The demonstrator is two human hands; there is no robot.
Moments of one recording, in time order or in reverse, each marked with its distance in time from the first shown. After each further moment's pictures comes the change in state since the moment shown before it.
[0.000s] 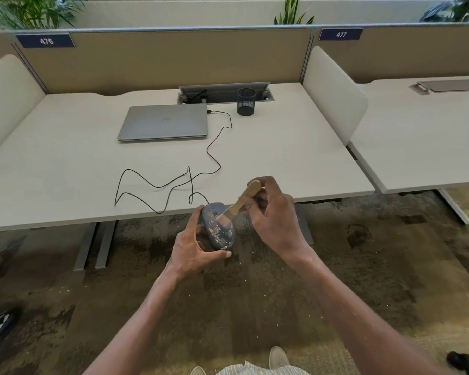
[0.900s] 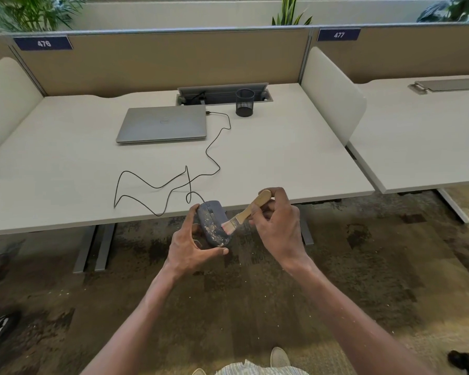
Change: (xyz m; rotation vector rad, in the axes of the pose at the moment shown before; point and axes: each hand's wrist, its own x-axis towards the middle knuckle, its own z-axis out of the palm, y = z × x) left_hand 0.006 -0.001 -0.009 0.029 0.009 0.013; right_hand -0.012 0.010 0.005 -0.002 0.108 0.192
